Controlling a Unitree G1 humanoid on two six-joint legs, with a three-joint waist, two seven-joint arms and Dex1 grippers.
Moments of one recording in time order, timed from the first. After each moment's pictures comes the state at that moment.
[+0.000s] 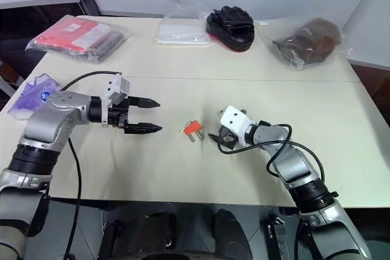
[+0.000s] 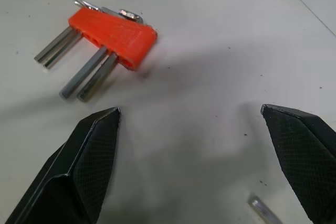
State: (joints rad) left arm -0.62 0.71 -0.12 0.11 -0.41 0.49 -1.30; right arm -0.37 -0.57 0.27 -0.08 0.02 0.35 0.70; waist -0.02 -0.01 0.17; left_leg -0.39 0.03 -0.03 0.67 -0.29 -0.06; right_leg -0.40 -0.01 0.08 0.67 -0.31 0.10
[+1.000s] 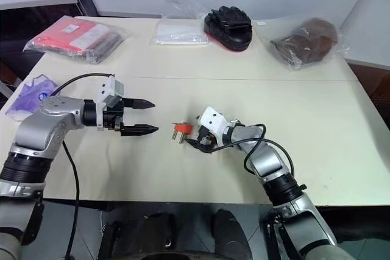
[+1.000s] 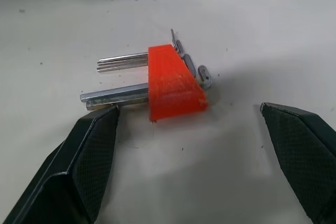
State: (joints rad) left arm -0.55 0.74 -0.07 0.03 -0.43 0.52 -1.24; right arm -0.46 -0.36 0.29 0.07 0.06 0.39 0.79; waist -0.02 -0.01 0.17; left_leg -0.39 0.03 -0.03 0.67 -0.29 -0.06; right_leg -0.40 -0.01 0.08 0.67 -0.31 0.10
